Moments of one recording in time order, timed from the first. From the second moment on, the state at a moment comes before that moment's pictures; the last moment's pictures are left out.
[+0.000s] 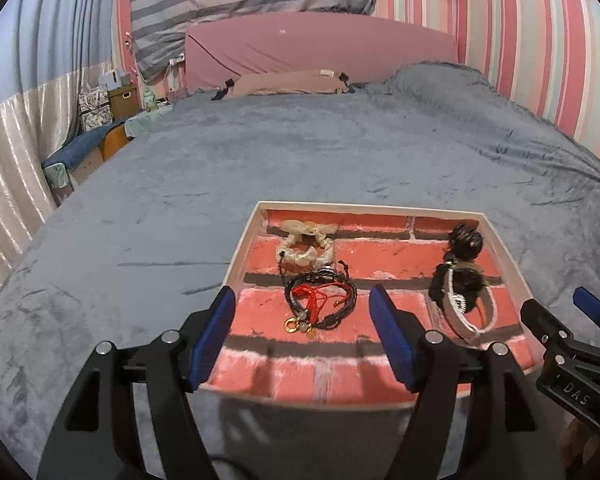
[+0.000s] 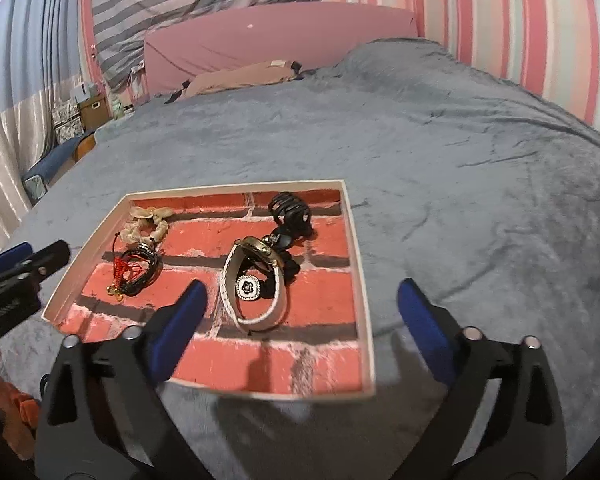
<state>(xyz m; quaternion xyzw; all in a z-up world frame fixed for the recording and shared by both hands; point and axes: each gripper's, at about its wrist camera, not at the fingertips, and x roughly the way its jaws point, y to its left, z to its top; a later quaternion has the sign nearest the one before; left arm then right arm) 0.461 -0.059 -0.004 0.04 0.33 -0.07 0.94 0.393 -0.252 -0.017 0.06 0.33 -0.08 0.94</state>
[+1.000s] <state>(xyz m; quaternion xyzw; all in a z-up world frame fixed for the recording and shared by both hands) 0.280 0.054 -0.005 0.03 0.32 -0.03 0.95 0.224 -0.165 -0.022 0.00 0.31 -0.07 0.95</state>
